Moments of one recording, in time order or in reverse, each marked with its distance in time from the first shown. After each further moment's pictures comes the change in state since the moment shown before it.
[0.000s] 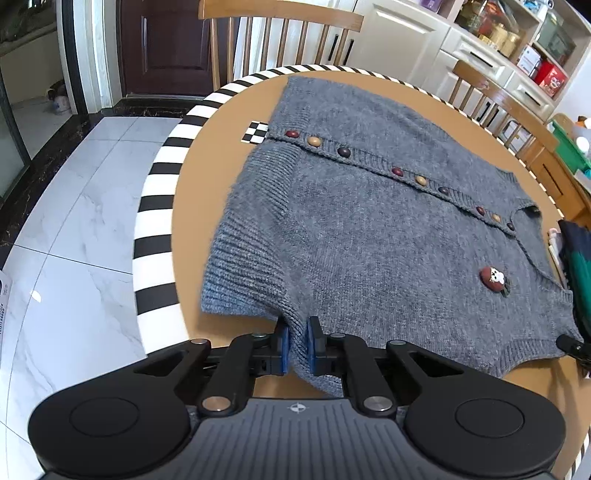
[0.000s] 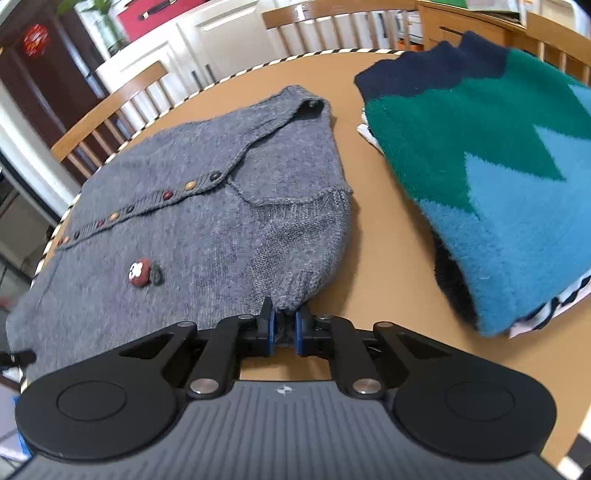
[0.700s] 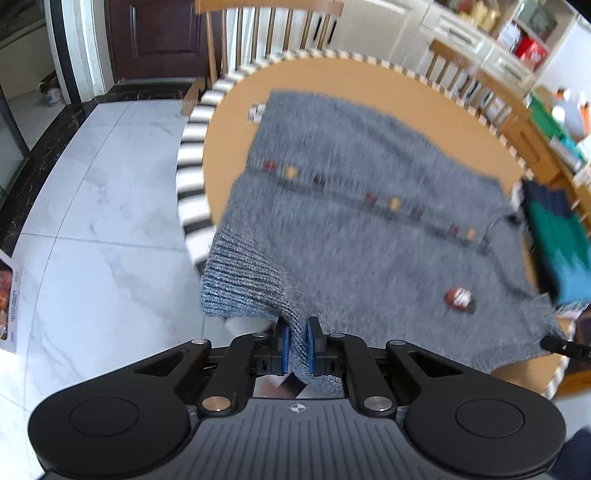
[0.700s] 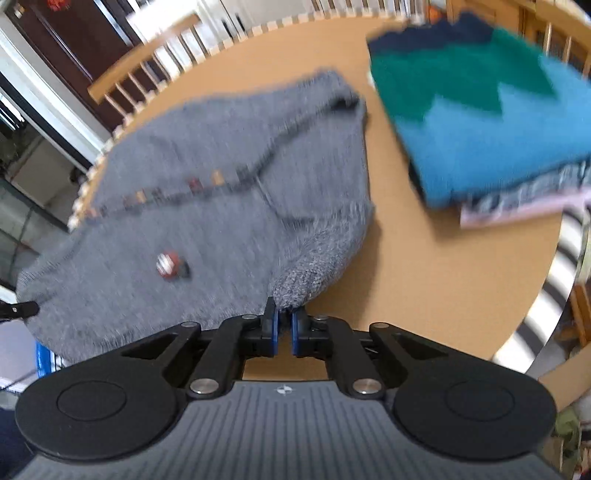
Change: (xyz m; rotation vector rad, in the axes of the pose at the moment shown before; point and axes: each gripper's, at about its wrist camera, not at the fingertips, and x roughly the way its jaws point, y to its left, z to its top) left arm -0.103 -0.005 -0.016 0.032 0.066 -0.032; right arm -0.089 0.009 -0.011 -0.051 0.149 0.067
